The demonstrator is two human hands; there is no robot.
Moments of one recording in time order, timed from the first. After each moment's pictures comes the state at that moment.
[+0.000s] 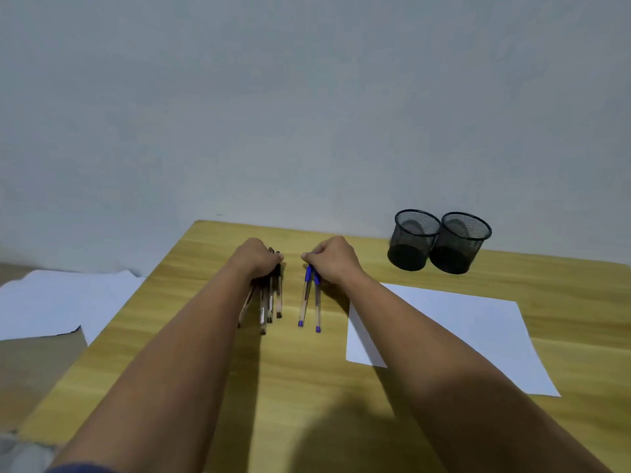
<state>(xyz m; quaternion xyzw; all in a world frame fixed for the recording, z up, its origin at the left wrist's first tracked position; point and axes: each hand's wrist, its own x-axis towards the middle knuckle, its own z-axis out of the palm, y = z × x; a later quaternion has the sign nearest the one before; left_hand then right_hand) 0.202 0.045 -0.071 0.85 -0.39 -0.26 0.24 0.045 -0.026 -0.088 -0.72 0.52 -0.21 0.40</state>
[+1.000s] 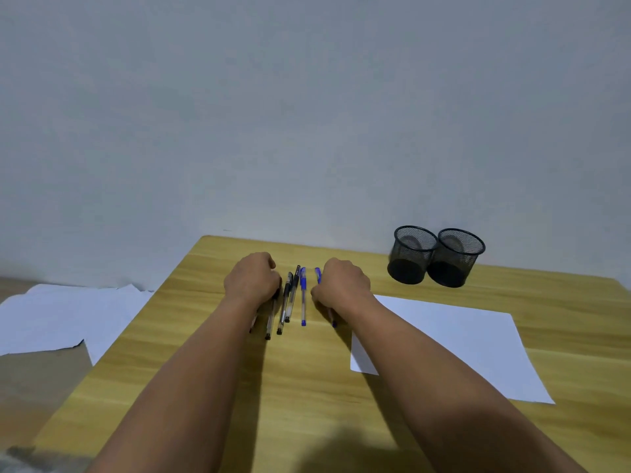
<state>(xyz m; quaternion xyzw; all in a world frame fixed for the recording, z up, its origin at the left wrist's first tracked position) 0.199 0.068 -0.078 0.86 -0.45 -0.08 0.22 0.035 0.008 -0.066 -0.82 0.55 -0.05 0.13</state>
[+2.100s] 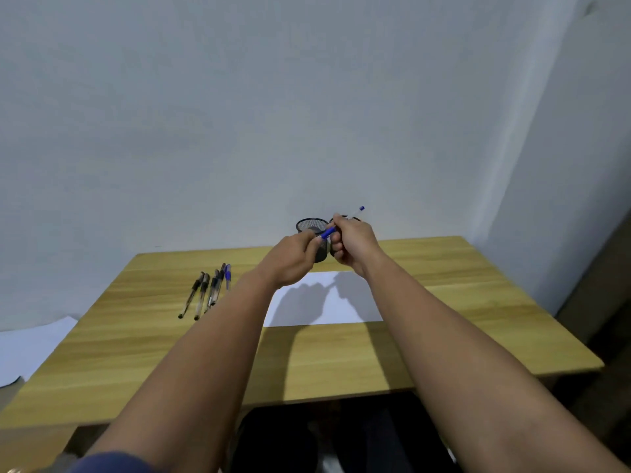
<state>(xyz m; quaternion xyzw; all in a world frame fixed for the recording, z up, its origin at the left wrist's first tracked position) -0.030 0.109 0.014 0.61 -0.71 -0.16 0.31 -0.179 0.045 0.021 -0.45 0.49 -0.45 0.60</state>
